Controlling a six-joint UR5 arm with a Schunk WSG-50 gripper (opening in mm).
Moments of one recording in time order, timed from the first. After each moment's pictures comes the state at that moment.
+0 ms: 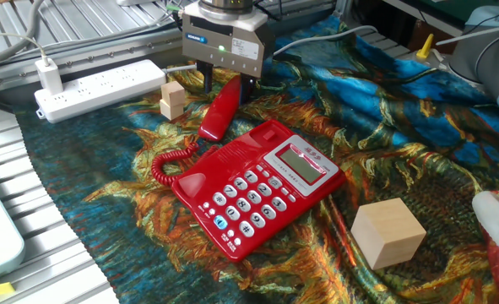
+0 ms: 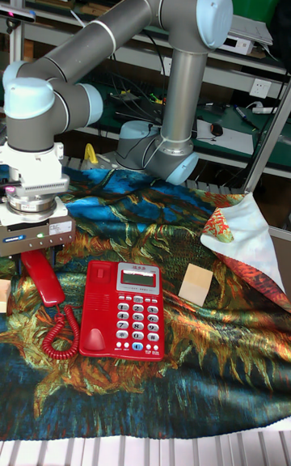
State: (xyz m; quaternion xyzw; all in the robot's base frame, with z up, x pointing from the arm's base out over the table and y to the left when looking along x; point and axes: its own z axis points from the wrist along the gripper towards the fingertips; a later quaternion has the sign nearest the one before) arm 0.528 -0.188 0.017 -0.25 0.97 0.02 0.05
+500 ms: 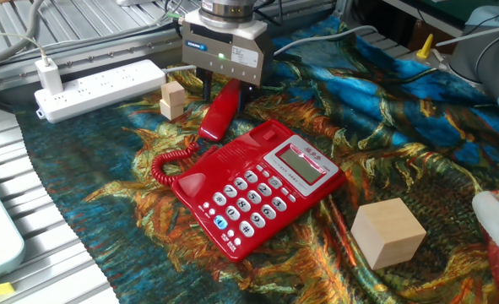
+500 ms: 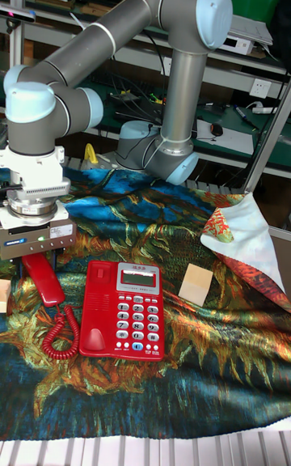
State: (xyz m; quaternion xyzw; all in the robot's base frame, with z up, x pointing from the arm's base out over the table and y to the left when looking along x) arm 0.532 -0.184 0.009 -0.25 0.97 0.02 0.06
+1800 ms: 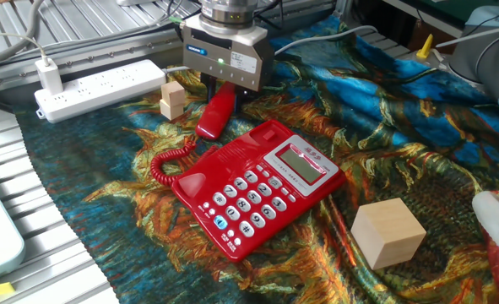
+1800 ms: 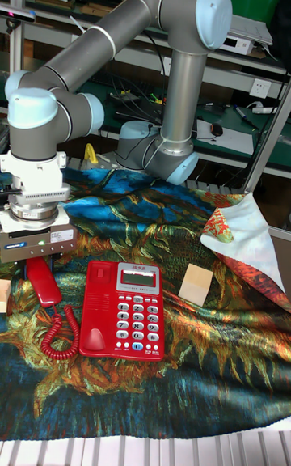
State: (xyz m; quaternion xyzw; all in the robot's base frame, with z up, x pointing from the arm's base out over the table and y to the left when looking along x) arm 0.531 -0.184 0.003 -0.22 0.97 0.02 0.05
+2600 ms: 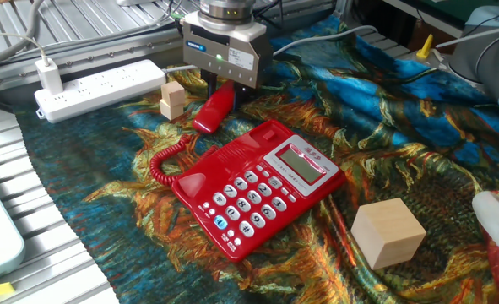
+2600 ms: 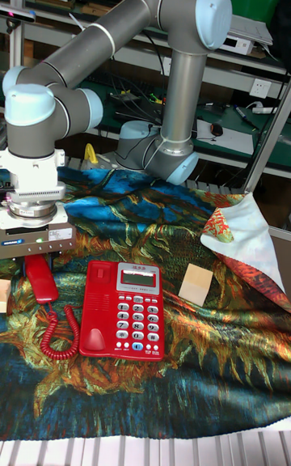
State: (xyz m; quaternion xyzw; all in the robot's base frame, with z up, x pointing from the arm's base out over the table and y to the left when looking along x) arm 0.529 -0.187 0.012 -0.18 0.98 0.02 0.04
